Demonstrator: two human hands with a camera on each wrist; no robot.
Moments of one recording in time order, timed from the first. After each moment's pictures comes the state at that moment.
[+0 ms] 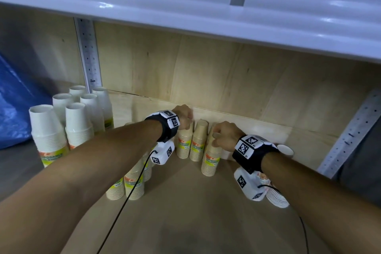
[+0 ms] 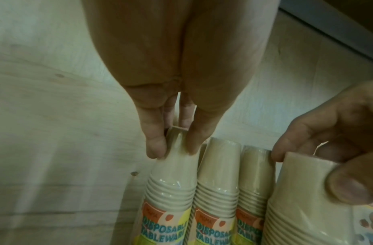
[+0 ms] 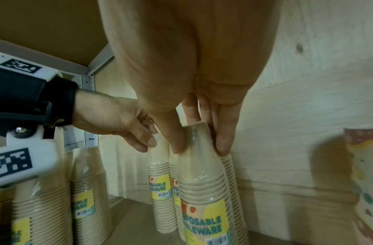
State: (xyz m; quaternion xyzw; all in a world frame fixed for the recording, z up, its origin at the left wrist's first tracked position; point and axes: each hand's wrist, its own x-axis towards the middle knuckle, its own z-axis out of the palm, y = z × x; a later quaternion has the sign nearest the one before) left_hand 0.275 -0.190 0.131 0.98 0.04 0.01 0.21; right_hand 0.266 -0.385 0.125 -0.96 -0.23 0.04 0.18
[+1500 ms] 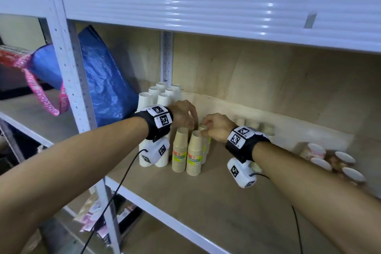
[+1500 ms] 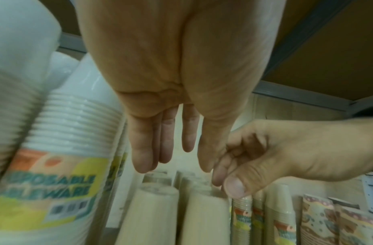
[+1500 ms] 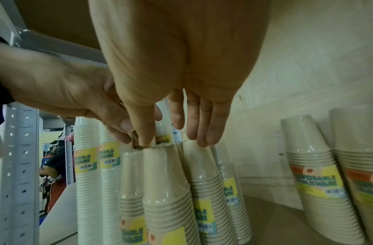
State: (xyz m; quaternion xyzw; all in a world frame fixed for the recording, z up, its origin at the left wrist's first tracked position) left_hand 0.086 -0.084 0.164 0.98 0.11 0.03 0.18; right_hand 0.160 -0.241 0.130 -0.90 -0.35 0.06 0.26
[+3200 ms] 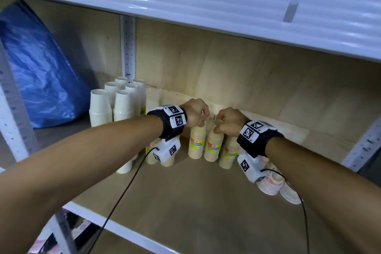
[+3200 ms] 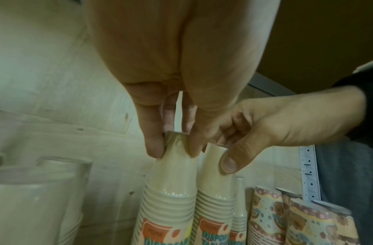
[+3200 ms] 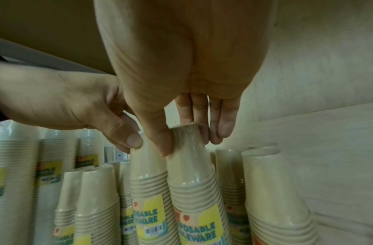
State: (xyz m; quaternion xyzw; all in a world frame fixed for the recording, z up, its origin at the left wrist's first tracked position) left_hand 0.177 -0.174 0.160 0.98 0.00 0.05 0.20; right_hand 0.223 -0.334 0.156 -0.95 -0.25 0.02 0.19
